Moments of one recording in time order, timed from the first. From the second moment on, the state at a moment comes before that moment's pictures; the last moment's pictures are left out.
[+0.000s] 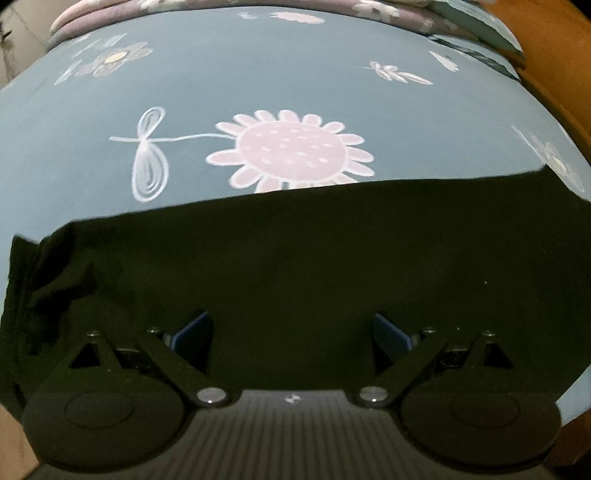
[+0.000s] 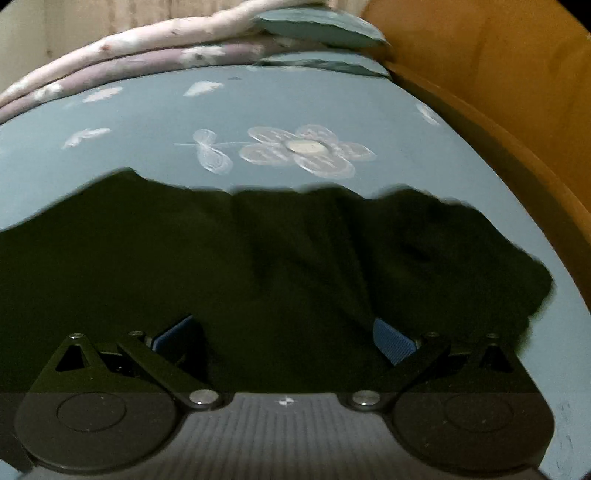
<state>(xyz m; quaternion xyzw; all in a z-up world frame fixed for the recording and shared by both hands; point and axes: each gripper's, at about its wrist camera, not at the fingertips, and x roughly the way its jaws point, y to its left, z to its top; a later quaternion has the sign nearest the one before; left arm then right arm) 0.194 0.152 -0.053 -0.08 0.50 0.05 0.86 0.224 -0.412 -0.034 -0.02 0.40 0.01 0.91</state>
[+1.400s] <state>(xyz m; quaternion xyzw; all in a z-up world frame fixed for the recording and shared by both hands) 0.212 0.128 -0.051 -0.11 0.49 0.11 0.86 0.344 -0.252 -0.040 -0.05 0.37 0.26 0.89</state>
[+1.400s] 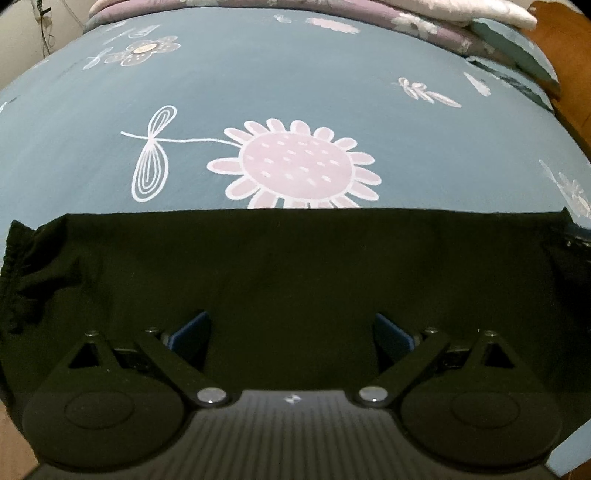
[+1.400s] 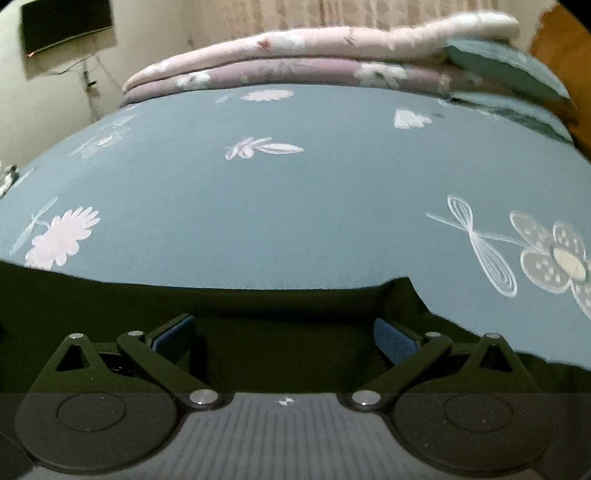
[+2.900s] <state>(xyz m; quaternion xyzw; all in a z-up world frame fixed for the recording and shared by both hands) 0.209 0.171 -0.048 -0.09 0.43 0.08 0.89 0.297 -0.144 -0.028 -0.16 0.44 0.29 0.84</state>
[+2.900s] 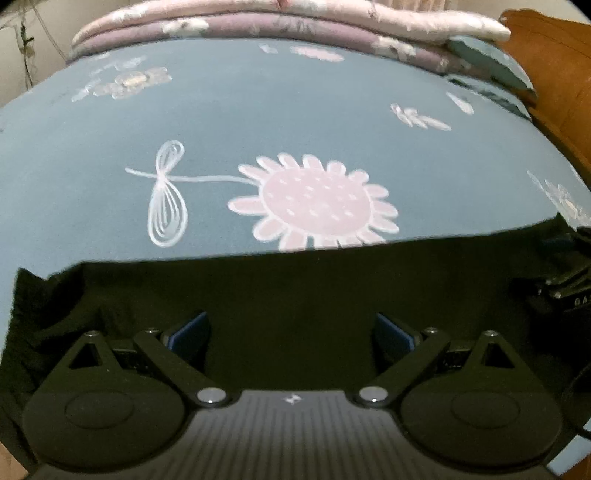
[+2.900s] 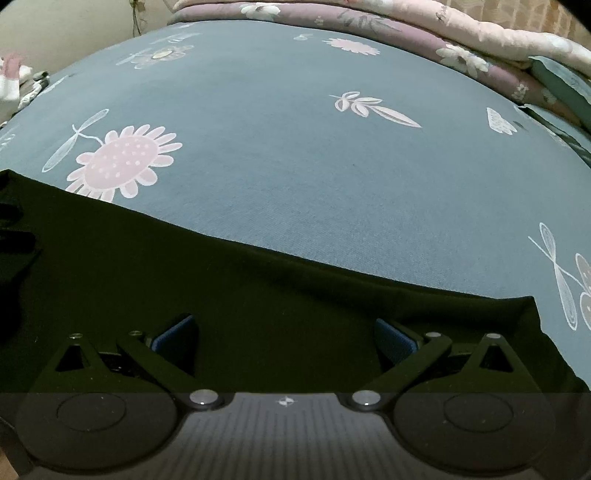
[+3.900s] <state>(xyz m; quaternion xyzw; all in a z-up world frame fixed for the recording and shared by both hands) 0.112 0.174 -0.051 -0.11 0.53 0.09 0.83 0.287 -0.144 -0.032 -0.15 0.42 0.27 0.86</state>
